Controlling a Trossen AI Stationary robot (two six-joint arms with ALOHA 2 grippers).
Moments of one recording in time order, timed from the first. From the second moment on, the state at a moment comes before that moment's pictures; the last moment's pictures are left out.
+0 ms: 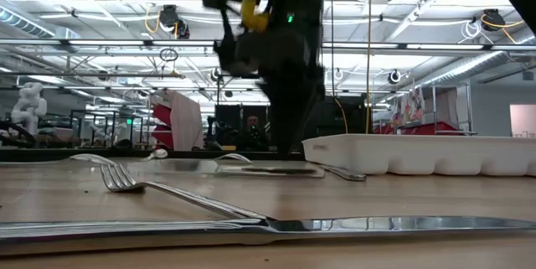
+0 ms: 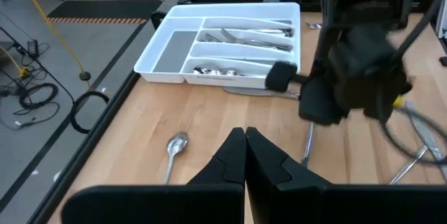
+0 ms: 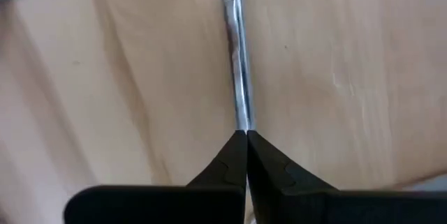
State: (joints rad) left arm -0.36 0.81 1.06 -0.86 -0.55 -0.22; right arm 0.18 2.25 1.85 -1.05 0.01 0.47
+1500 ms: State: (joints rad) left arm -0.36 0.81 1.06 -0.88 -0.56 -0.20; right arm 0.09 2.40 1.86 -0.87 -0.13 0.14
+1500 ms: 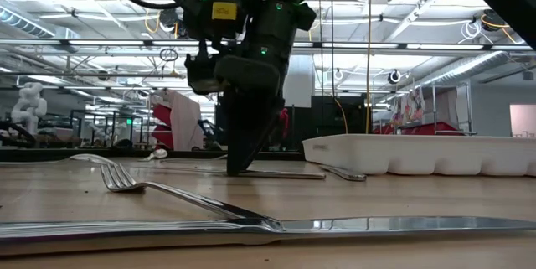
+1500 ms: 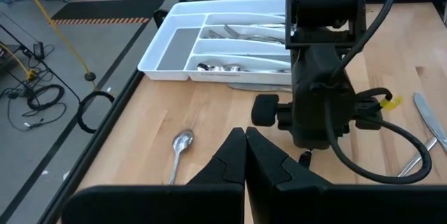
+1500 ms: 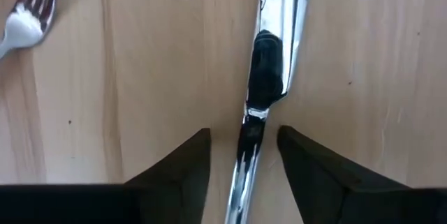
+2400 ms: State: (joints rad) left arm -0.36 0.81 1.06 -0.93 -0.56 -0.20; right arm 0.10 2.43 2.08 -1.04 -0.04 0.26
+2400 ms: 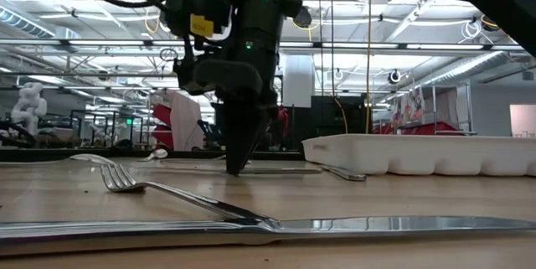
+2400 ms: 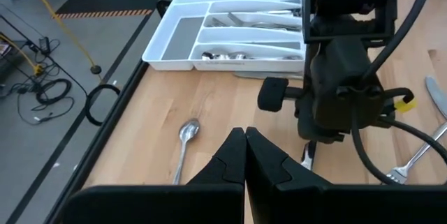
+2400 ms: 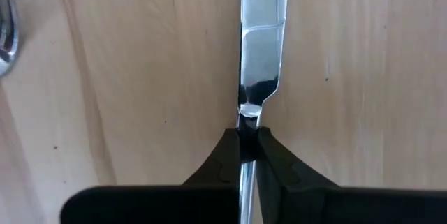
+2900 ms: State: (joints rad) left arm -0.36 0.81 1.06 -0.99 -0.60 -0.20; right arm 0.09 2.37 2.12 -1.19 0.01 0.35
